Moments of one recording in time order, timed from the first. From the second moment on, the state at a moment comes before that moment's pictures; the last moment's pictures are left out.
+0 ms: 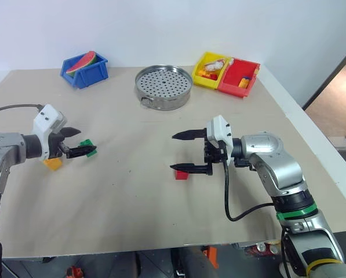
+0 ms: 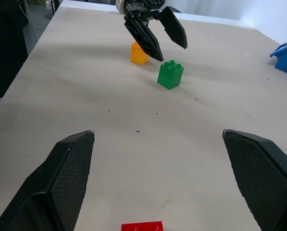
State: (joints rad) left arm -0.53 0.96 0.07 0.24 -0.38 0.55 -1.05; right arm -0.63 -0.54 0.17 -0.08 0.34 0.33 1.19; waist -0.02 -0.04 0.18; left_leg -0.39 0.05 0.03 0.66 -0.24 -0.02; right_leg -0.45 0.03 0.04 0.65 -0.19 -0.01
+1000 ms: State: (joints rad) left arm -0.73 0.84 -0.08 0.65 -0.11 0.37 -1.14; right arm -0.58 -0.58 0.17 -0.09 0.32 0.31 1.17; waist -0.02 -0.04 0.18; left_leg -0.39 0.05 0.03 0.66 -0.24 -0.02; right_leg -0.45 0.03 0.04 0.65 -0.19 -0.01
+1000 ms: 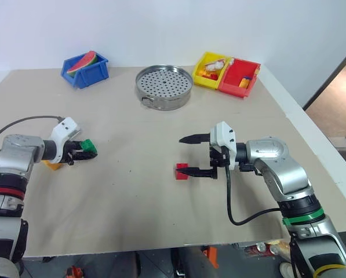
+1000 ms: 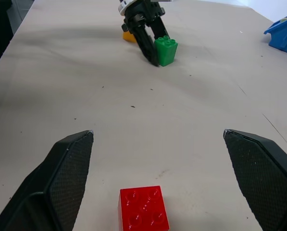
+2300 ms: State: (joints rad) left arm -0.65 0.68 -0.33 0.01 -0.12 0.42 -1.31; right arm -0.47 -0.63 0.01 -0.22 0.57 0.49 1.13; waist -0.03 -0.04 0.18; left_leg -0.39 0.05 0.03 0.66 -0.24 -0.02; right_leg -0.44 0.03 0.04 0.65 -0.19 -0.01
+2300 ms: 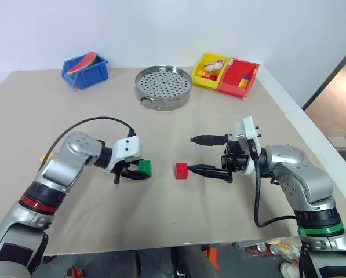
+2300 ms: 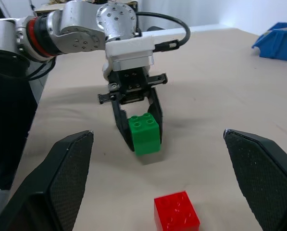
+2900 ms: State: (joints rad) left arm -0.69 0.63 -0.40 -0.01 -0.12 0.51 -1.28; right arm -0.44 -0.63 0.01 -0.23 0.55 0.46 1.09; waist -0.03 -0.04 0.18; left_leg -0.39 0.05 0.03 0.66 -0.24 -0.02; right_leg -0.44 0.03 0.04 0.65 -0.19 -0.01
